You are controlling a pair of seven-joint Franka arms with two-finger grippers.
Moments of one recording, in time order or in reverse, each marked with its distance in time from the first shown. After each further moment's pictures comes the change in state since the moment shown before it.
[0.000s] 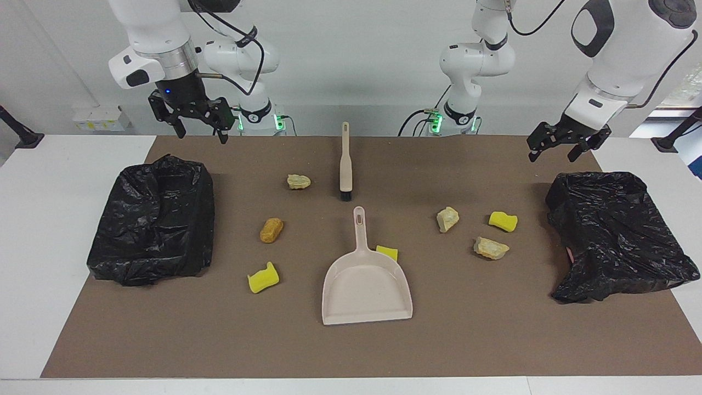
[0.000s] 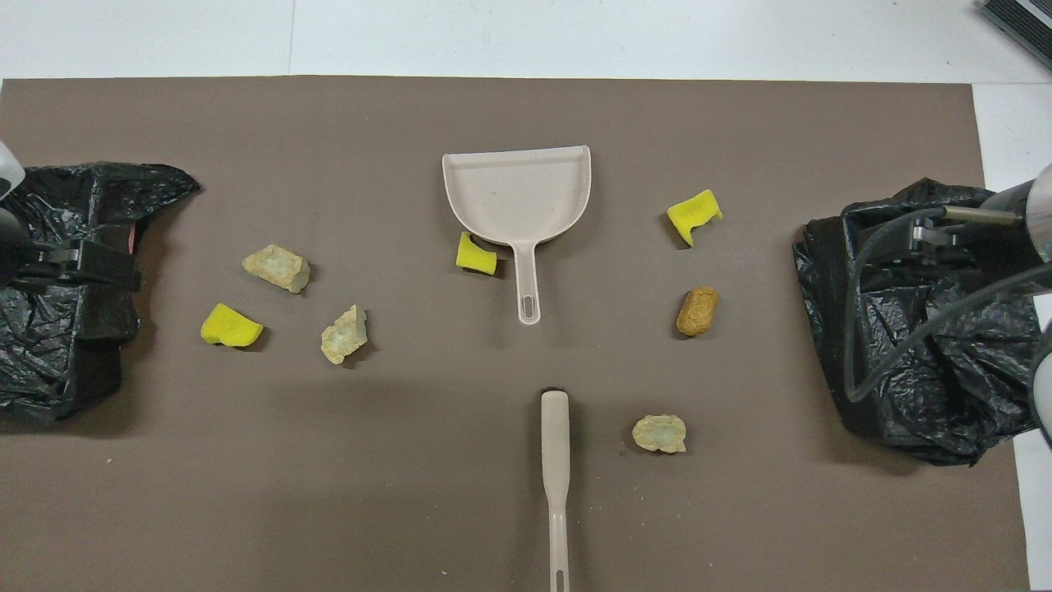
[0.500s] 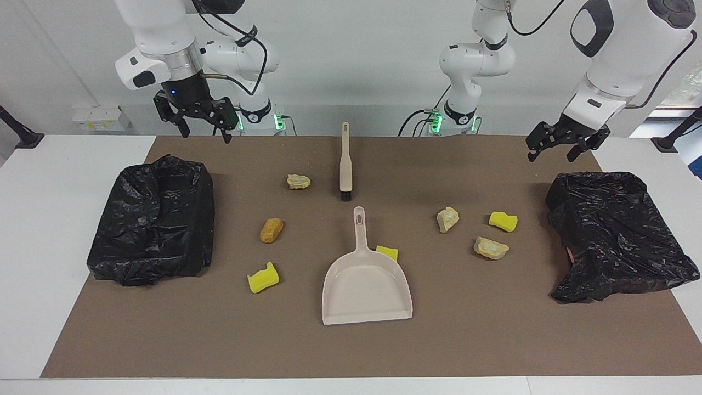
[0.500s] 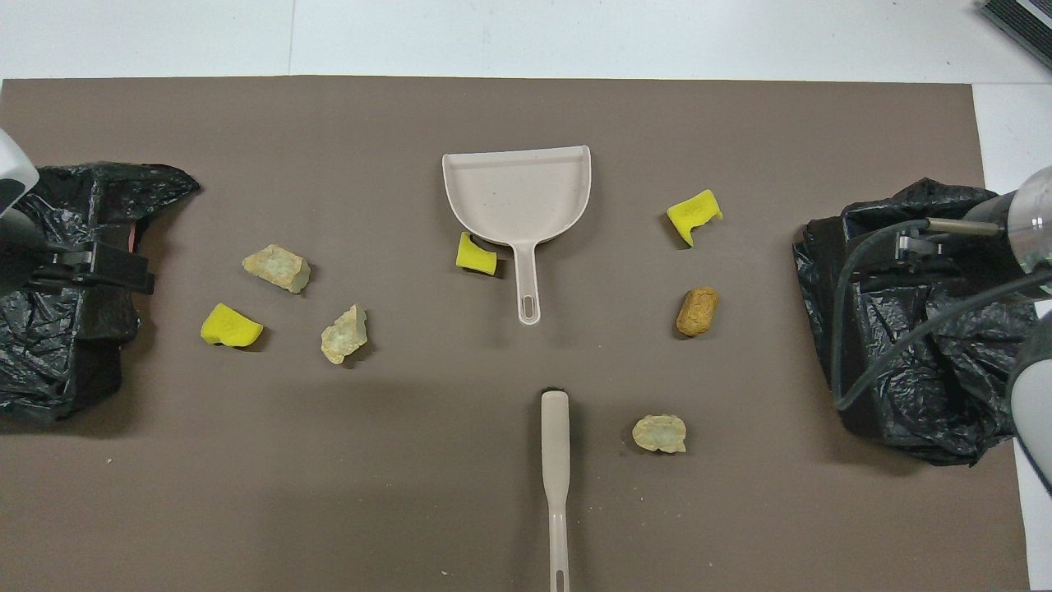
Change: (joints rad) left arm -0.006 -0.007 -0.017 -0.018 -0.054 -0.005 0.005; right arm 0.005 -0.013 0.004 -0.034 0.005 0.032 0.000
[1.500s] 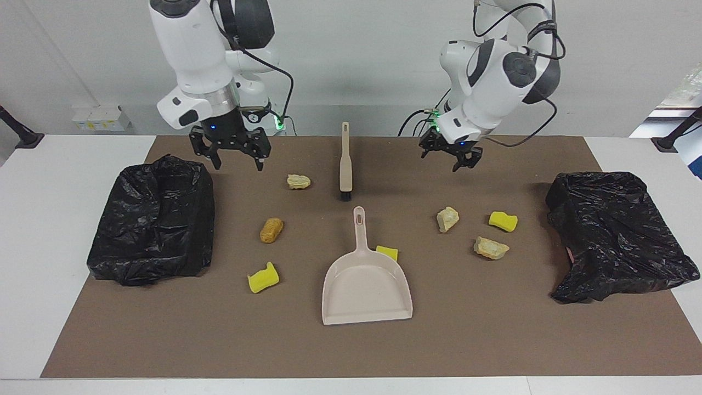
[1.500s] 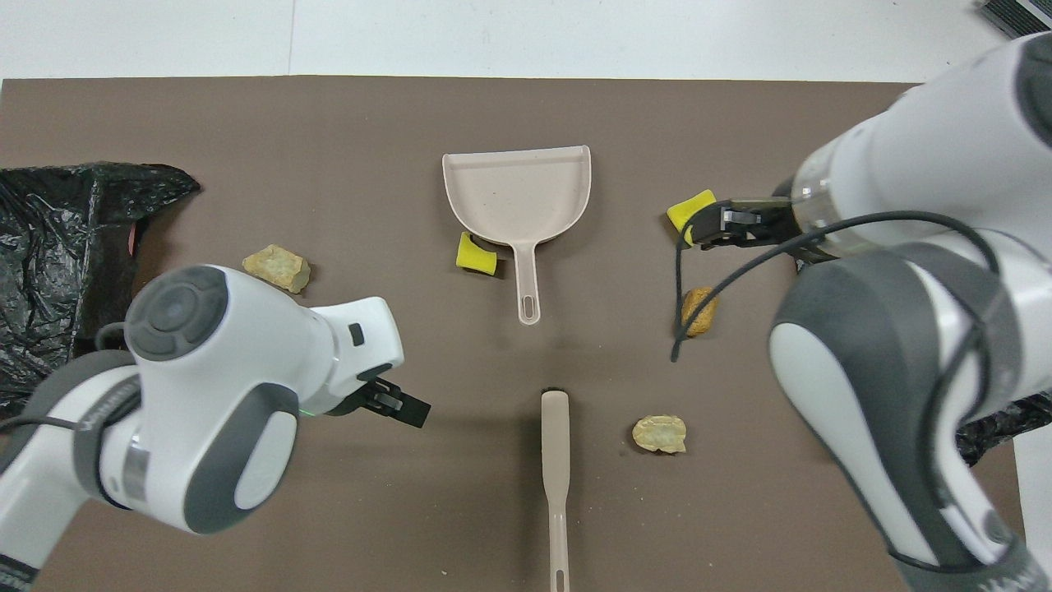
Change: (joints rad) left arm -0.432 -0.070 -0.014 -0.503 -0.192 0.378 0.097; right arm 0.172 0.192 0.026 0.006 0.004 0.234 0.106
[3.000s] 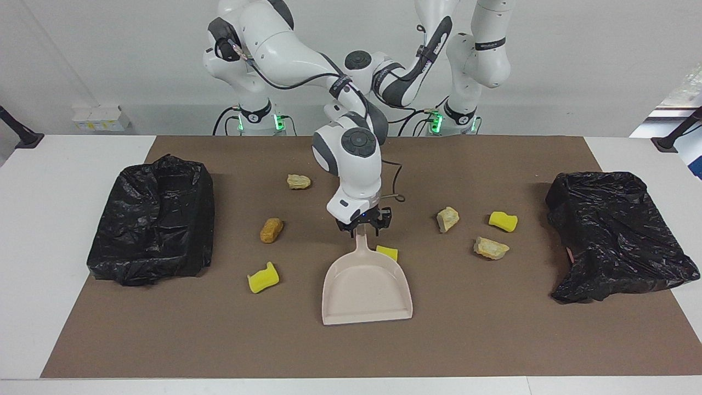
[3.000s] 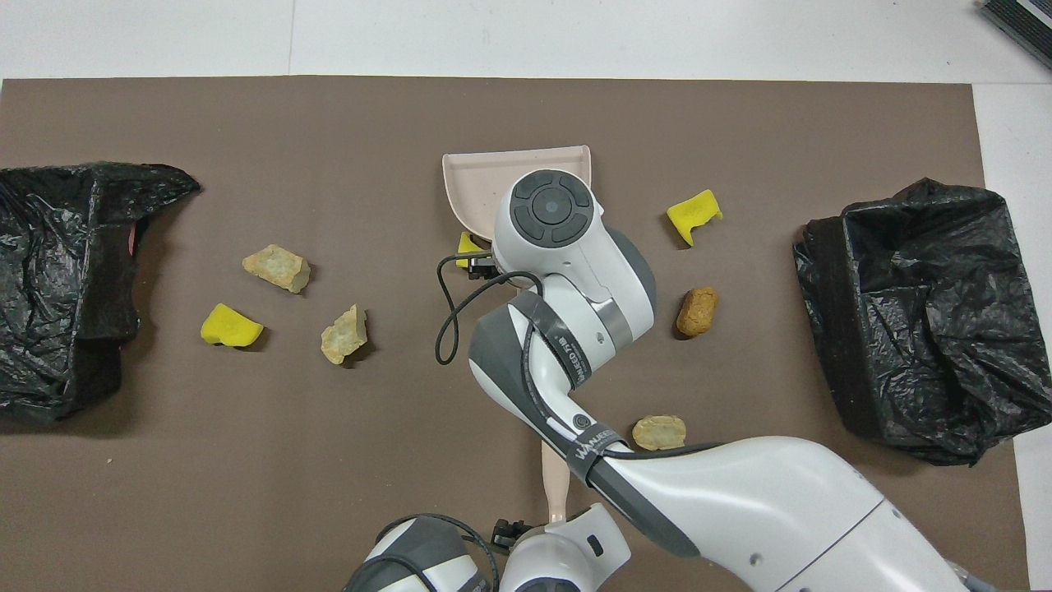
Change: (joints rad) left arm -0.600 0.103 0.010 -0.189 0.147 0.422 -0.829; right arm 0.293 0.424 -0.006 0.097 -0.058 0.313 0.196
